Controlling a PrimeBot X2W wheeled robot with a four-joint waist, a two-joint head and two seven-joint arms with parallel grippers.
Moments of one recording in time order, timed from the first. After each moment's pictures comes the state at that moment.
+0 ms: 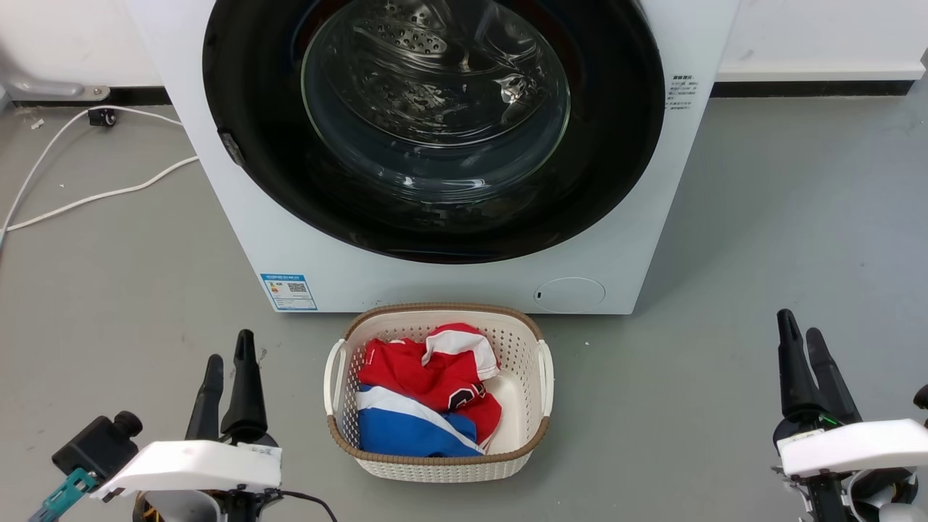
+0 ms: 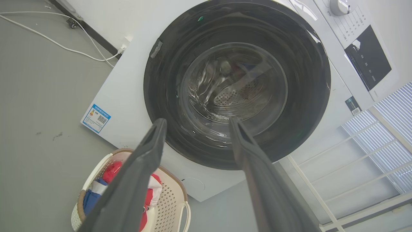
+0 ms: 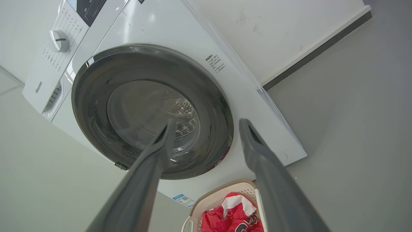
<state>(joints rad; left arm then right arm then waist) 0.00 0.05 0.06 0.02 -0.85 -0.01 -0.08 -0.05 -0.05 -0.11 0.13 0.78 0.13 -0.08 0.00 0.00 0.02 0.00</state>
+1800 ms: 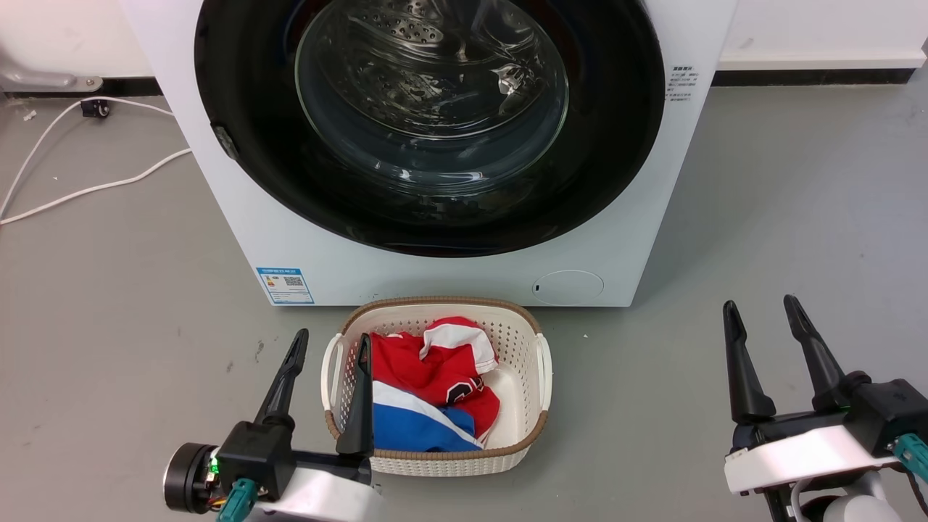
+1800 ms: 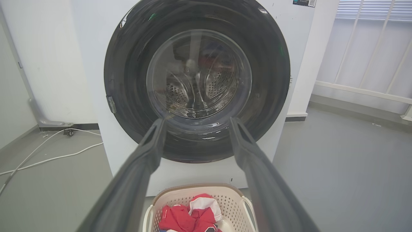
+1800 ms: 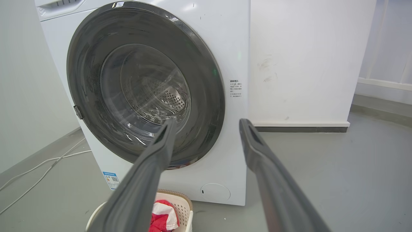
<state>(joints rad) 0.02 0.15 -0.27 -0.08 -0.21 0.12 -0.22 -0.03 -0.05 -0.02 0.02 0.13 0.13 -0.22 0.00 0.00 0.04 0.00</state>
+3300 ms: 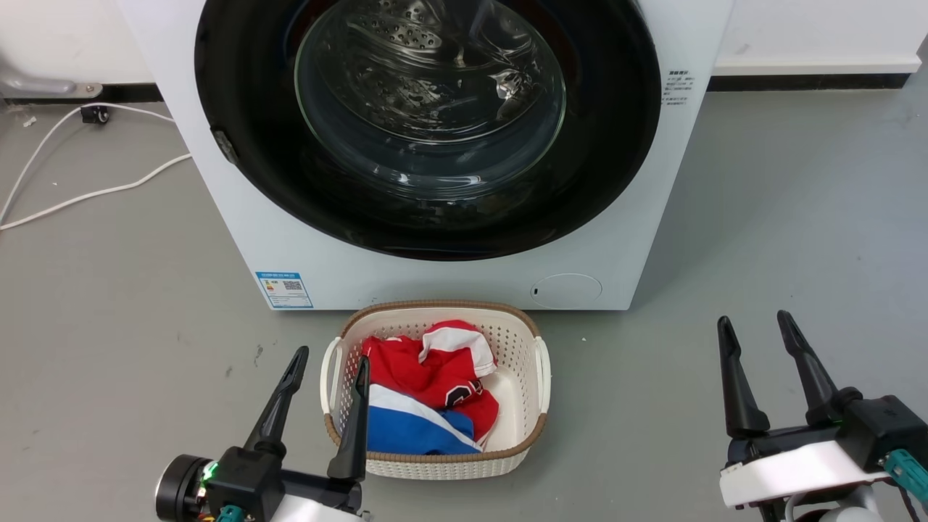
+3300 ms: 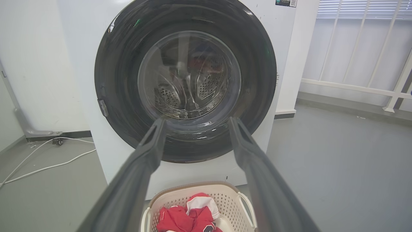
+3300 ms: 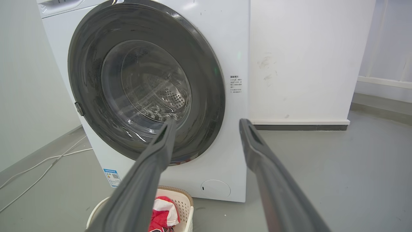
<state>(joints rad) 0.08 0.05 -0.13 -0.07 -0.08 -0.09 -0.26 -0.01 -0.05 -0.01 0.06 0.12 0.13 -0.26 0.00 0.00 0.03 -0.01</state>
